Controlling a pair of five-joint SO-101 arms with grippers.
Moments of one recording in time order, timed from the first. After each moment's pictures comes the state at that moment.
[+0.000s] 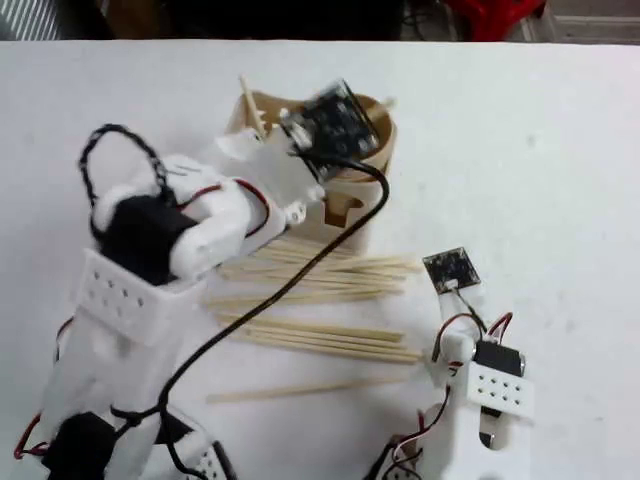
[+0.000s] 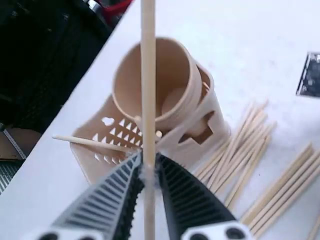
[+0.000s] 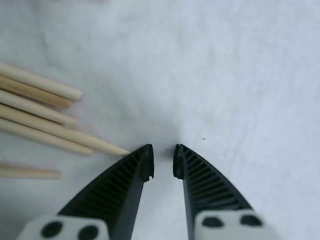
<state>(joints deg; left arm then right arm) 24.0 -22.1 -12.8 88.4 -29.4 13.3 -57.4 83.7 55.4 35.6</state>
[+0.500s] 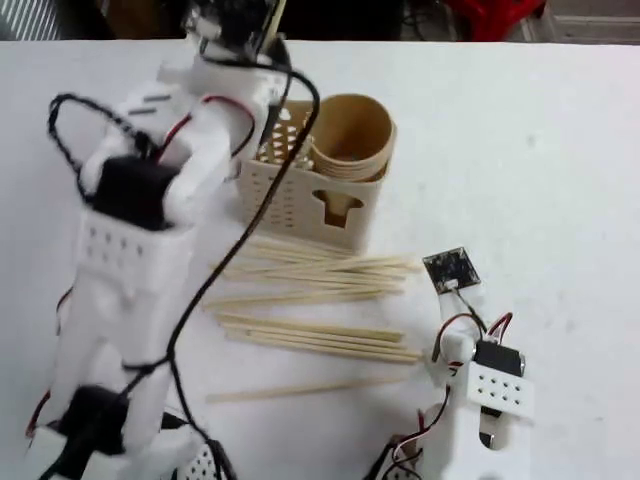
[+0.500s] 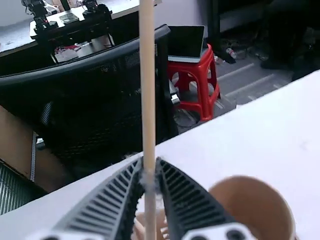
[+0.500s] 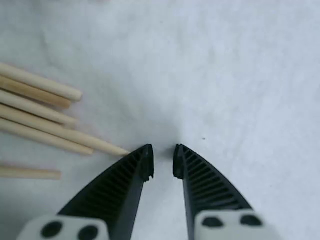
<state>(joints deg) 14.5 -13.0 -19.2 60.2 -9.3 13.3 -57.4 83.7 55.4 35.6</state>
